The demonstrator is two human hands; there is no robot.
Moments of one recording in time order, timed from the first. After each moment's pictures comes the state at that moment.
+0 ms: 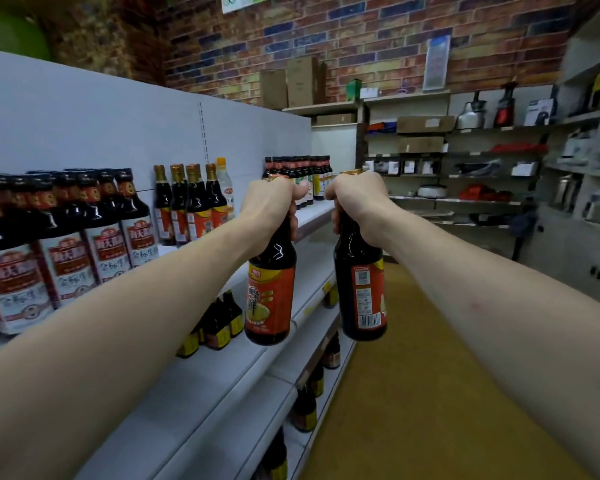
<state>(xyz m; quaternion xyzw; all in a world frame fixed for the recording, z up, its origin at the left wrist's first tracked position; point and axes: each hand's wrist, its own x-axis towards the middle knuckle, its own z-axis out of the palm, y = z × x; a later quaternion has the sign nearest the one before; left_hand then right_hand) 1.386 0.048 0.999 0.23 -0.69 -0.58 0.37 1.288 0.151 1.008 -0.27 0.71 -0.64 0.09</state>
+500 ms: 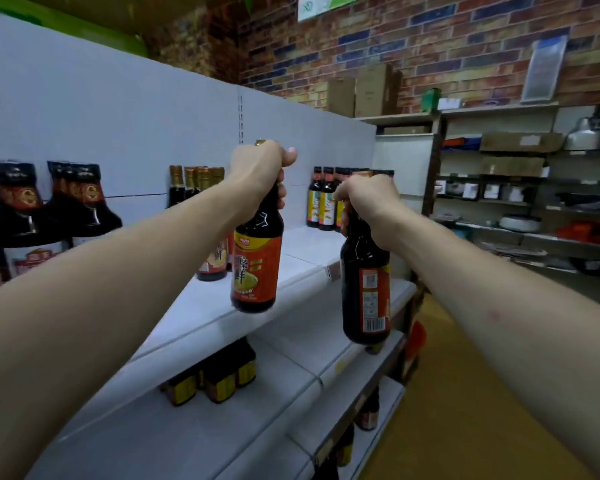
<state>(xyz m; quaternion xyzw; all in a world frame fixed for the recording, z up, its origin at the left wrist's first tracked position) 1.266 -0.139 1.036 0.29 -0.64 -0.51 0.49 1.132 -0.035 1.013 -0.39 0.66 -0.63 0.14</state>
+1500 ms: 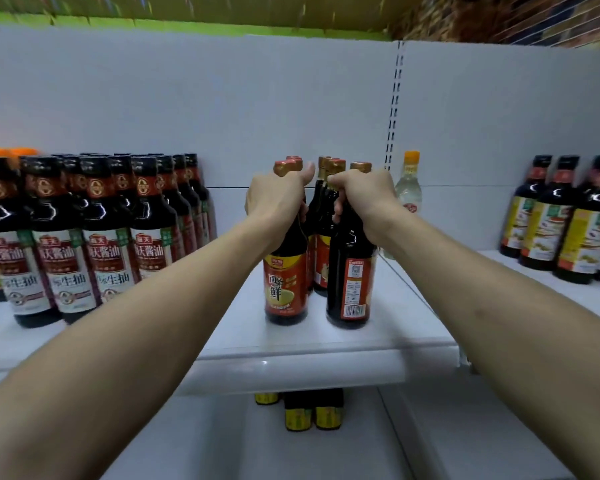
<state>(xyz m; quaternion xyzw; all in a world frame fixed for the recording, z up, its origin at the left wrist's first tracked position) 1.226 -0.277 0.990 0.55 -0.47 -0.24 0.65 1.095 -0.302 1.001 -0.57 0.43 -0.56 0.41</state>
